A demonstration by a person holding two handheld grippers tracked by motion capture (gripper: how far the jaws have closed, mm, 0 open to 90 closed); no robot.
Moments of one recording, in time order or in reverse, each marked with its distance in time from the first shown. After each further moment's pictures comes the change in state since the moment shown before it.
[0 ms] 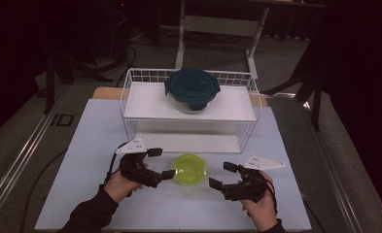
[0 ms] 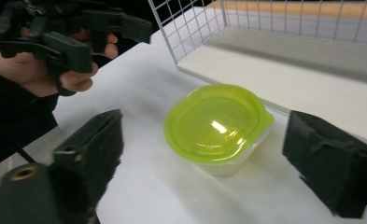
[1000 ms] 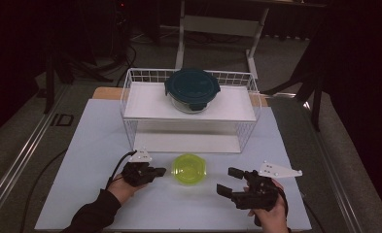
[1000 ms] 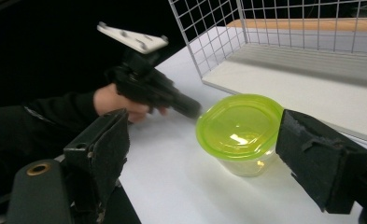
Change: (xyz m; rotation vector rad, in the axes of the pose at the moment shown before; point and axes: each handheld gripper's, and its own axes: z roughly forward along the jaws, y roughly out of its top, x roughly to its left) left arm 0.028 -0.052 0.017 0.193 0.103 0.025; right arm 0.013 -0.005 -0.035 -0.080 0.084 0.029
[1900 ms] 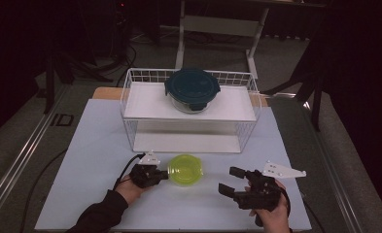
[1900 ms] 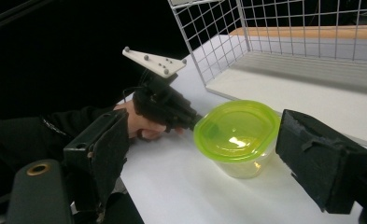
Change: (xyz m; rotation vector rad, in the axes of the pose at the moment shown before) left arm -0.002 -0.003 0.033 0.057 0.008 0.020; right arm 0.001 0.003 -0.006 -0.031 0.015 0.010
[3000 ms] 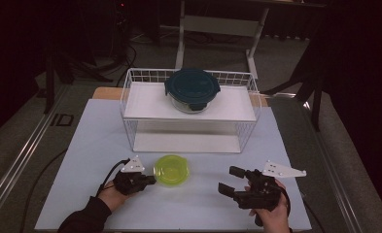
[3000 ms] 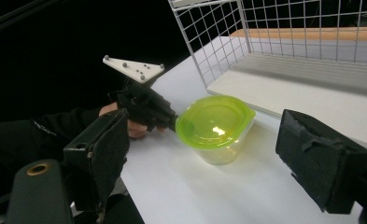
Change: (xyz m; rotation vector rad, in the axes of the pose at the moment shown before) left arm 0.003 -0.030 -0.035 -0.003 0.018 0.033; right arm 0.001 0.002 0.000 -0.005 0.003 0.003
